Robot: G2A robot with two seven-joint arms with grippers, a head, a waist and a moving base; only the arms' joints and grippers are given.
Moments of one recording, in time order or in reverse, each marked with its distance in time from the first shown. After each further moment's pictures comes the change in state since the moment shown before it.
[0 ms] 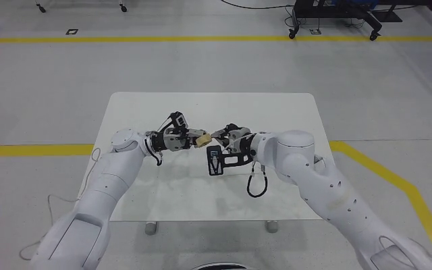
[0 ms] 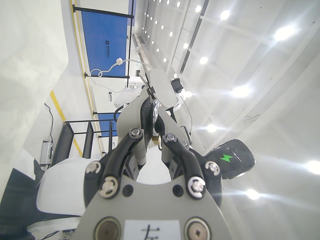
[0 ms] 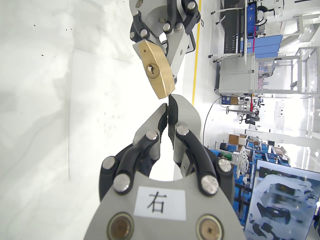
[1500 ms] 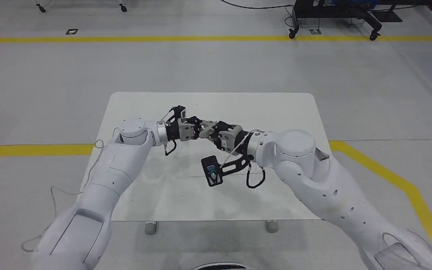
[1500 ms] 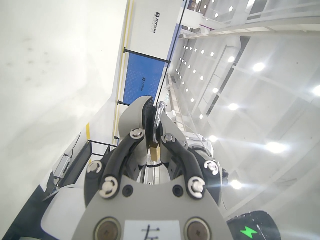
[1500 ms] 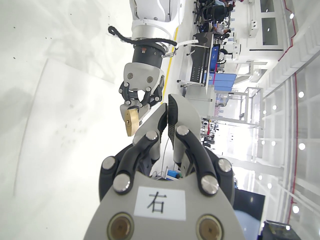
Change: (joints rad) left arm -0.046 -0.009 0.030 -0.096 0.238 0.188 0.368; right arm 0.036 0.030 -0.037 -0.037 -0.409 0.069 -0.415
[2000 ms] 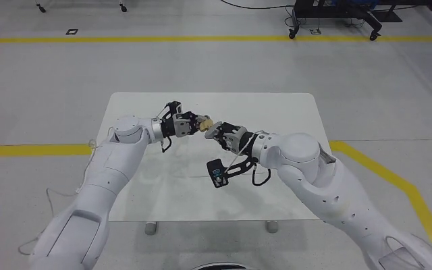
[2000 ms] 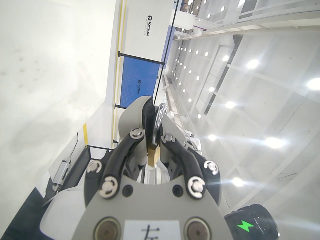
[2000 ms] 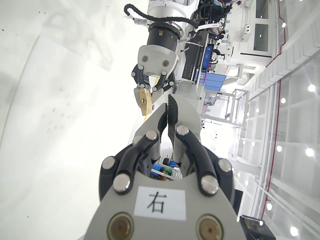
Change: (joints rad) left arm 0.025 0.011 -0.037 -0.038 -0.013 0.001 0.023; right arm -0.040 0.020 0.024 -0.020 -0.108 0.018 -0.054
